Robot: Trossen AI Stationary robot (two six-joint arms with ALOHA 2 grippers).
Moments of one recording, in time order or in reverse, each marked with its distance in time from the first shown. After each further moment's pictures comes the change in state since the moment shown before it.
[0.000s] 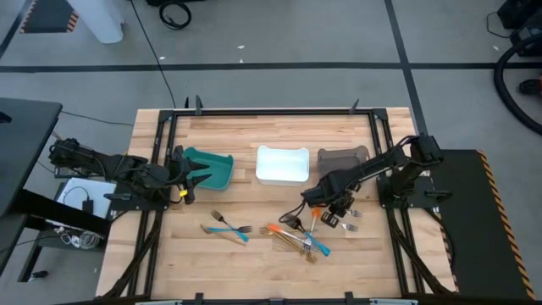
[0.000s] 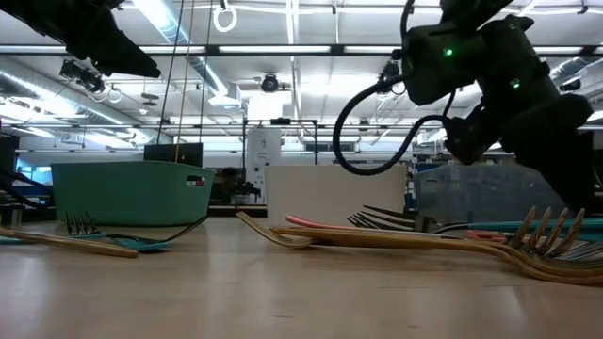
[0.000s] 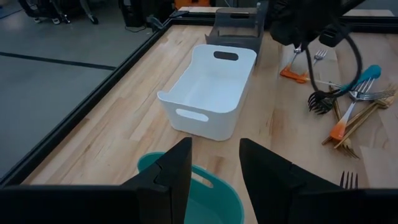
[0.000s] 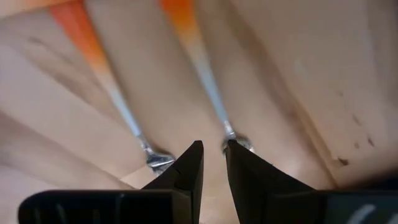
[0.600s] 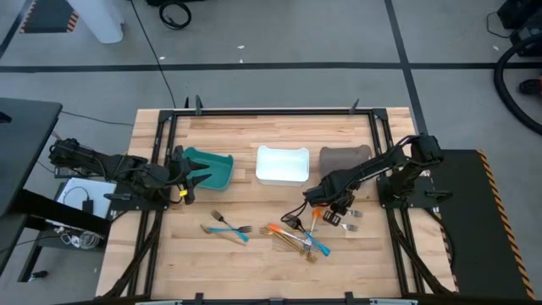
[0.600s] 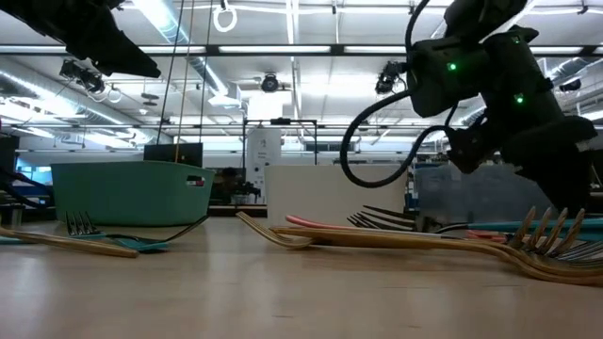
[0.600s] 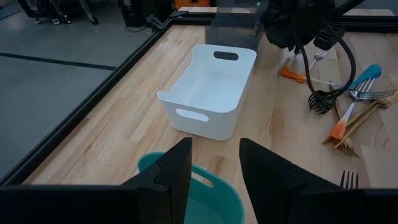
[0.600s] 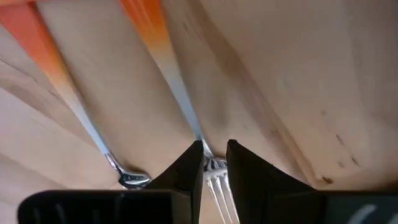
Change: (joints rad) left arm 0.000 0.000 0.000 0.000 0.000 0.004; right arm -0.012 0.000 -0.064 0.075 0.042 -0.064
